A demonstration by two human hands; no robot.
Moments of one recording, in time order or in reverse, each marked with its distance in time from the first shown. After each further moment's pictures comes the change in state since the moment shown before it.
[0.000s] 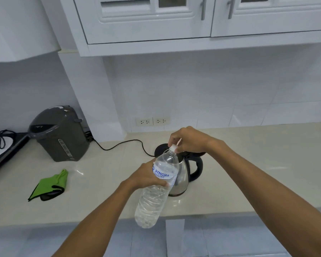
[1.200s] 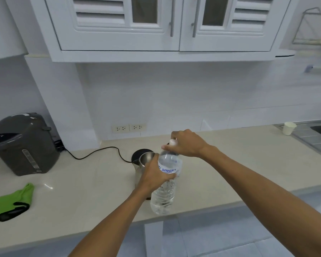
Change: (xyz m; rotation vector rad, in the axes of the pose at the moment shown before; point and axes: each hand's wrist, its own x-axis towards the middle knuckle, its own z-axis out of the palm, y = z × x) left_hand 0.010 0.078 0.083 -0.150 0.254 0.143; right_hand -0.065 0.009 -0.014 -0.164 0.227 0.350
